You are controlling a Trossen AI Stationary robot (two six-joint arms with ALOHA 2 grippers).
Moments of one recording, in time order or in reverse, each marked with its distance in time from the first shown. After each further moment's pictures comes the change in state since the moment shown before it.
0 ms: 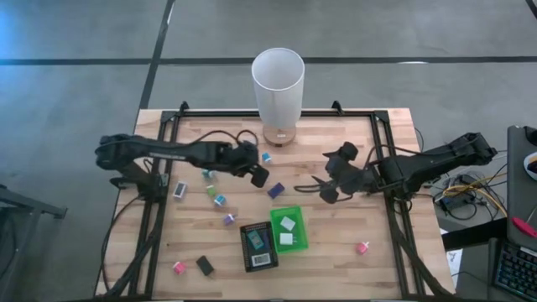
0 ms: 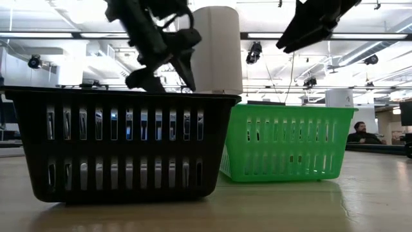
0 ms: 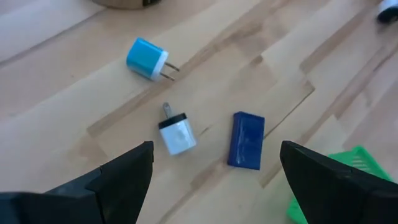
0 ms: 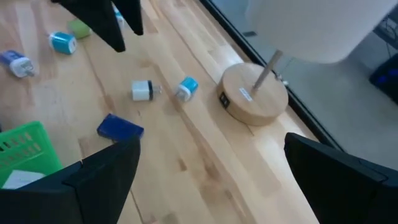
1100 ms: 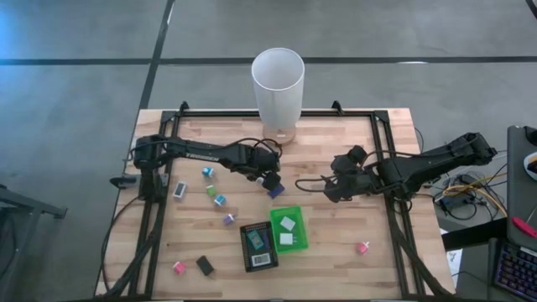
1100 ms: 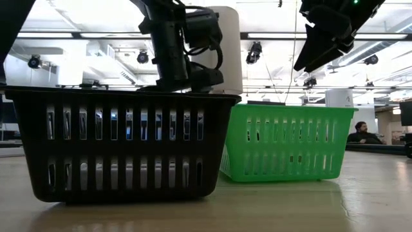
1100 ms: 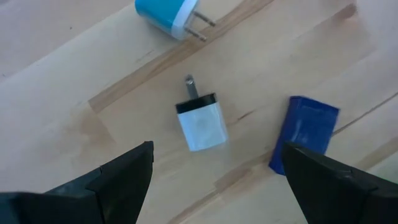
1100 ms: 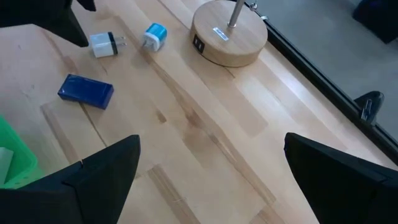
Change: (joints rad) left arm 0.004 0.328 0.261 -0.265 0.003 -0.084; right arm 0.000 0.001 -0.034 -0.219 0.003 0.289
